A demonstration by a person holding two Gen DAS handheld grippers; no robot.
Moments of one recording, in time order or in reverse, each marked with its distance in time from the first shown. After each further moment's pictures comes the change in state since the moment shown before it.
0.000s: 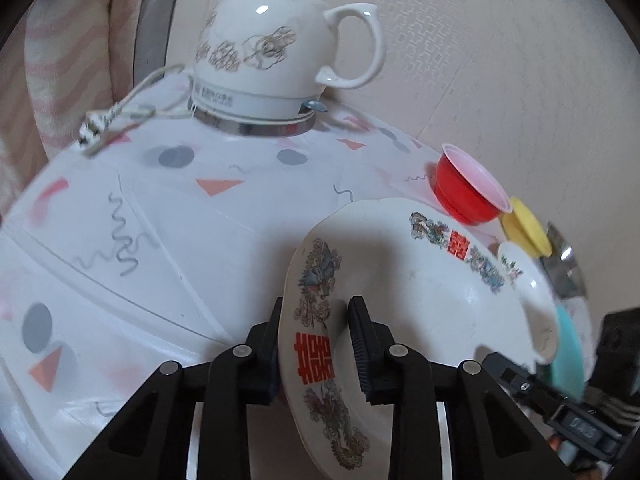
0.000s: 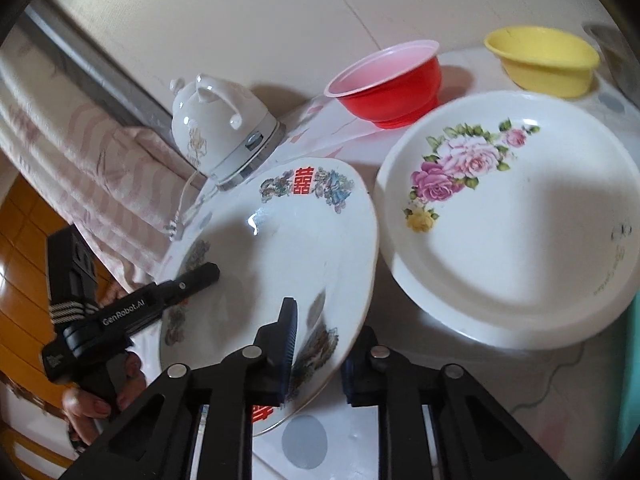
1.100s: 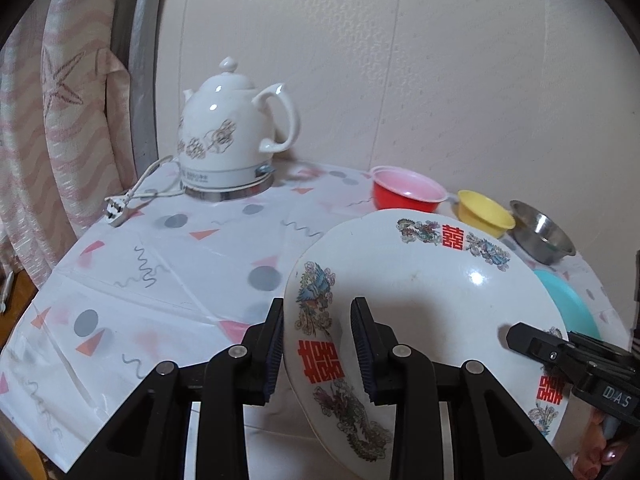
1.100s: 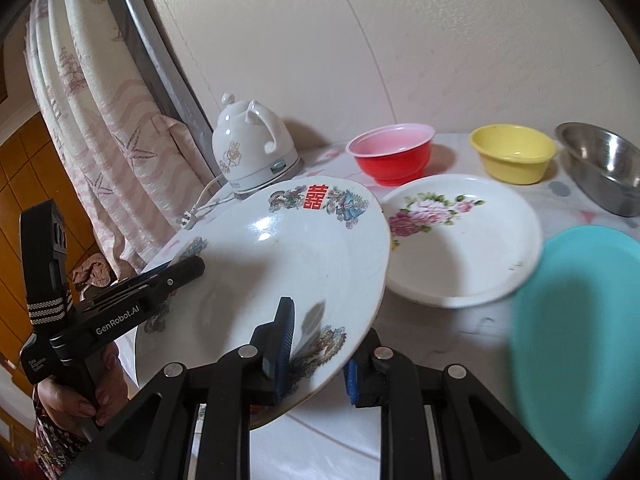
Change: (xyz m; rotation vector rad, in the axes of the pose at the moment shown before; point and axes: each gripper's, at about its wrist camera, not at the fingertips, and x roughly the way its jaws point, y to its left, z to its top) left arm -0.074 -0.067 -0.055 0.186 -0.242 0.049; right arm -0.081 0.015 -0.032 -0.213 -0.154 -0.078
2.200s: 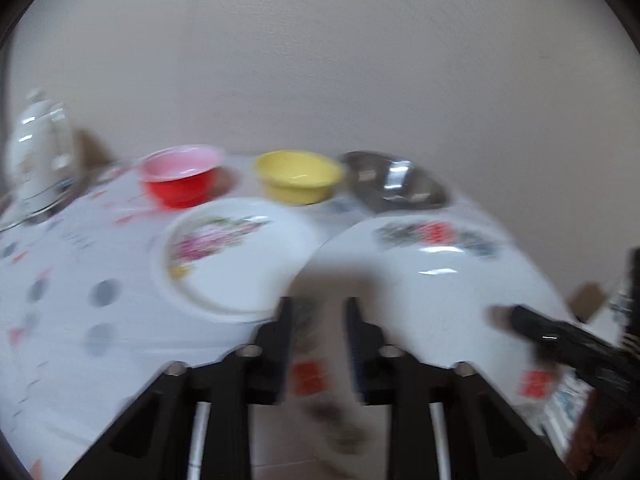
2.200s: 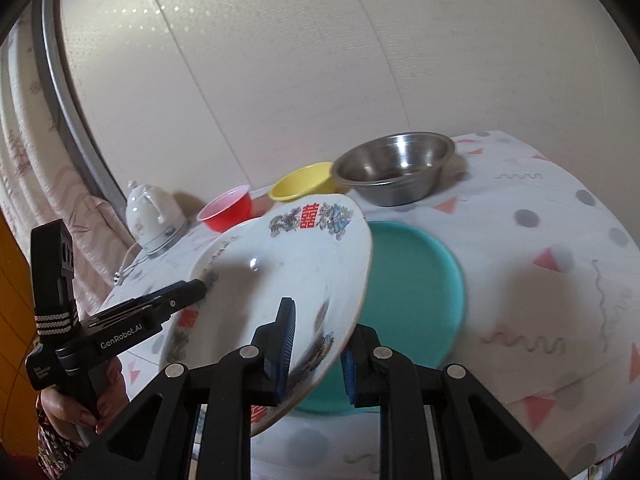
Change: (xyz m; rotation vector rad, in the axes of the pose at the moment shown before) left arm 0.020 -0.208 -0.014 0.179 0.084 -0.344; right arm -0.155 -0.133 -0.037 0.188 -0.166 -0.230
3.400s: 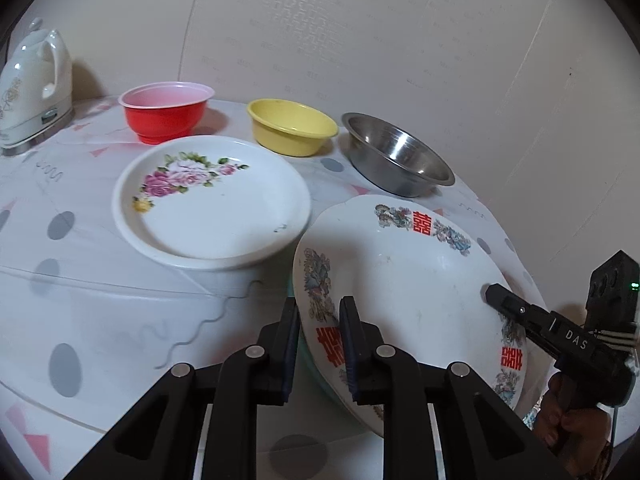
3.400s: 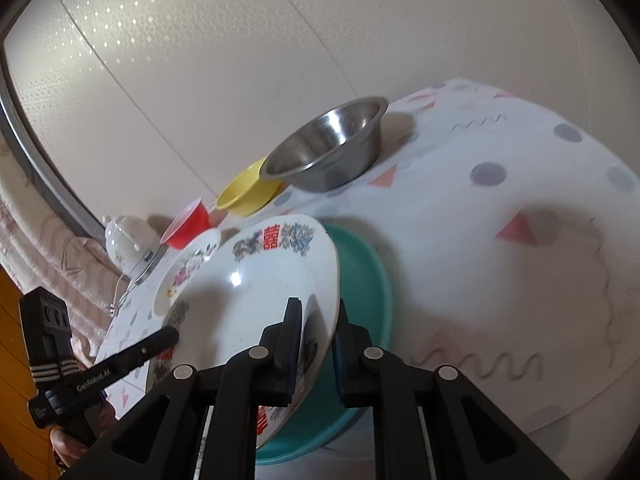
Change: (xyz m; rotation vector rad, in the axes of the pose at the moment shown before) left arm 0.032 -0.001 -0.016 -0.175 0.125 -0.017; right arm 0.020 -0.081 0.003 0.191 0.044 0.013
